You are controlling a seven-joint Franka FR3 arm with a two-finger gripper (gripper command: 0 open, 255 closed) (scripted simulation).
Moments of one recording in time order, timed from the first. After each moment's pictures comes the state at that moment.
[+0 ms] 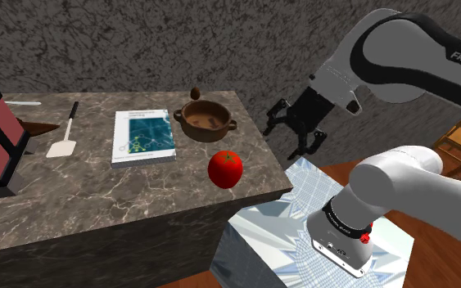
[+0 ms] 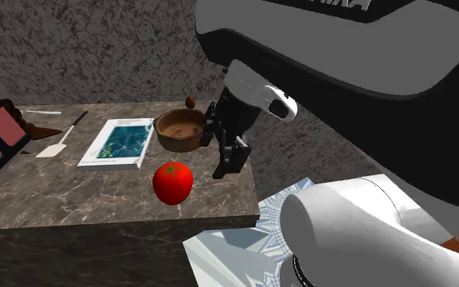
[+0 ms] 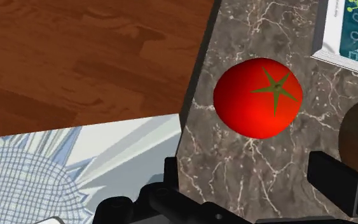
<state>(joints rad) -0.34 -1.29 0.41 -2.93 0.85 1.66 1.38</state>
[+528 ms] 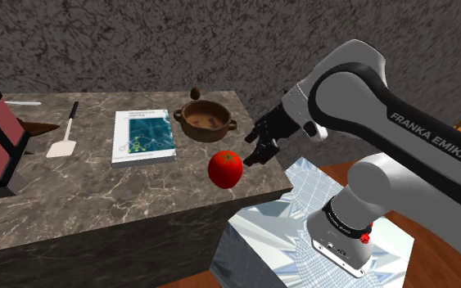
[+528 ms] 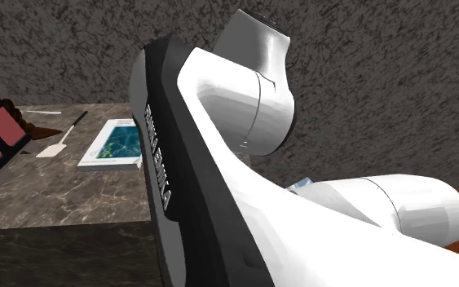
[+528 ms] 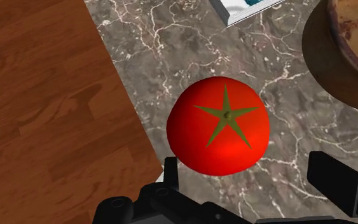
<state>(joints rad) -0.39 -1.39 0.85 -2.97 1.27 1.85 2.12</state>
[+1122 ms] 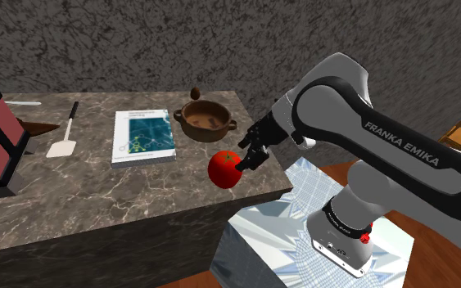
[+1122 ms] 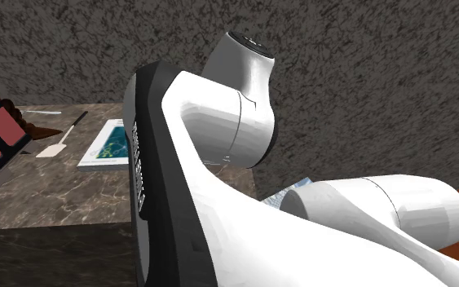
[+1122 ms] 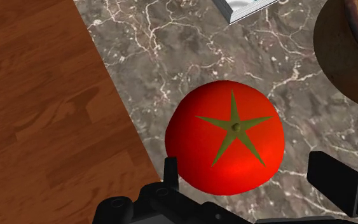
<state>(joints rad) -0.41 -1.33 0.97 -2.96 1.39 1.92 2.11</state>
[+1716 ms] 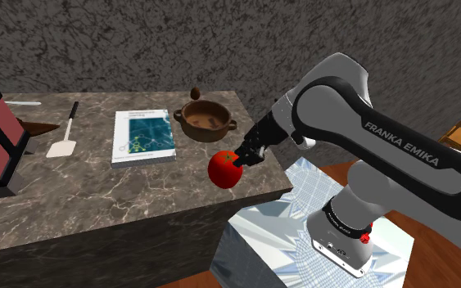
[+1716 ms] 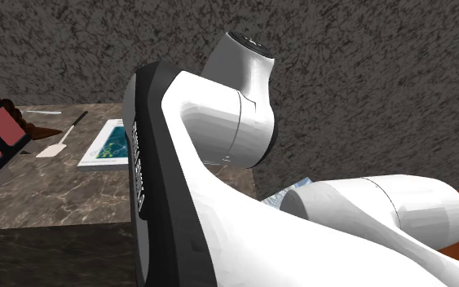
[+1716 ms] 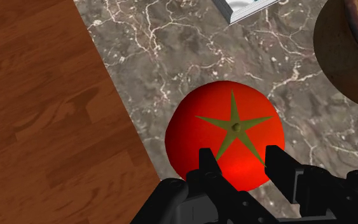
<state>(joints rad) -0.41 -1.33 0.97 -2.96 1.39 1.92 2.11</state>
